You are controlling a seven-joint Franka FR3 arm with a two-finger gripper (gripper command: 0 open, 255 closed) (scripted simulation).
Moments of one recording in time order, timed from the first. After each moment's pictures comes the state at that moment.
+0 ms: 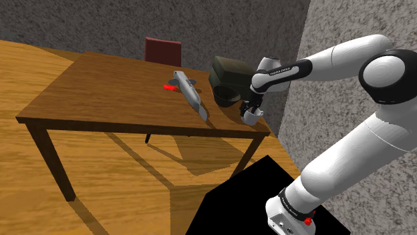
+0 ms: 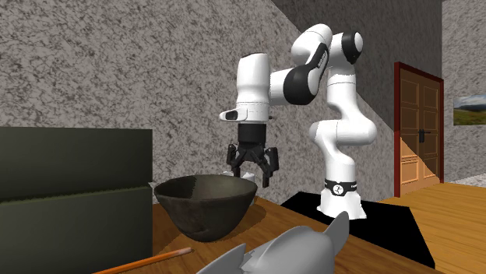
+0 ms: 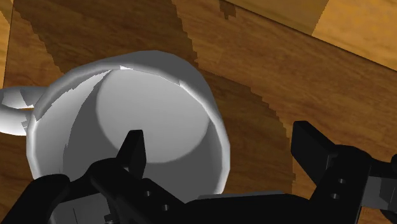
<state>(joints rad) -0.12 -0.06 -0.20 -2.37 -0.09 2.30 -0.19</state>
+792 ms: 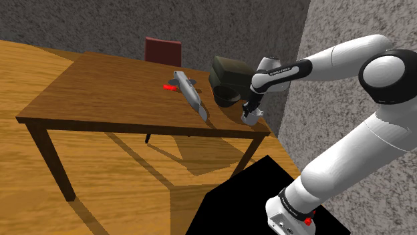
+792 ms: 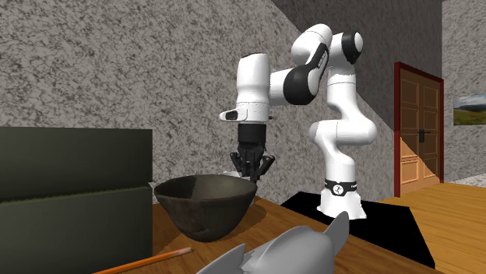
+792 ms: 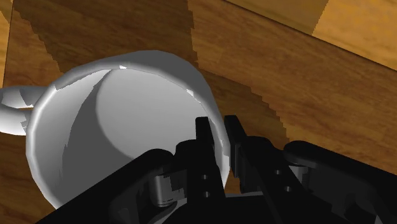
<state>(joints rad) -0.12 -0.06 -0.20 -2.37 -0.09 2.30 -0.19</state>
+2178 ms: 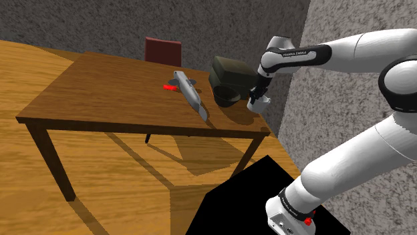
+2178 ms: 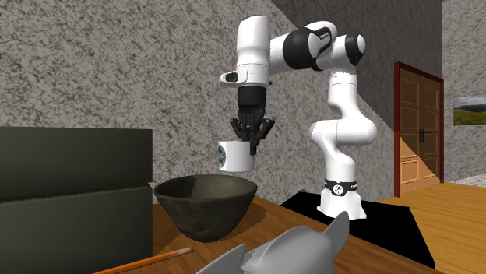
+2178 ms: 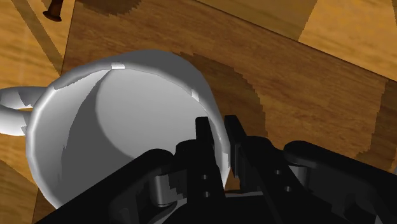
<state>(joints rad) -0.12 -0.18 -0.19 -2.24 -0.10 2.05 -0.19</state>
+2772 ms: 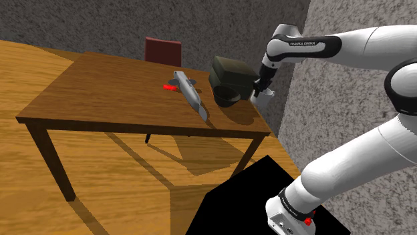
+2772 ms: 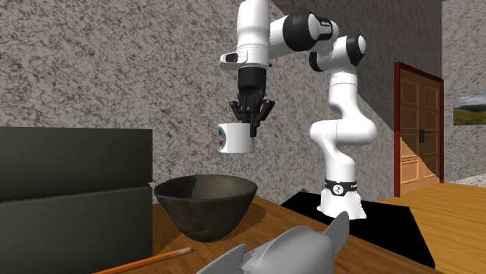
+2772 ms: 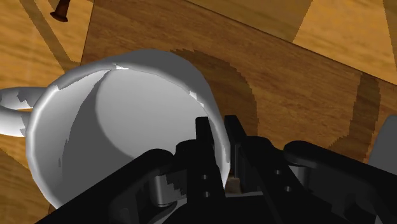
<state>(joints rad) -0.12 -0.22 -0.18 -2.15 -0.10 1.93 -0.20</state>
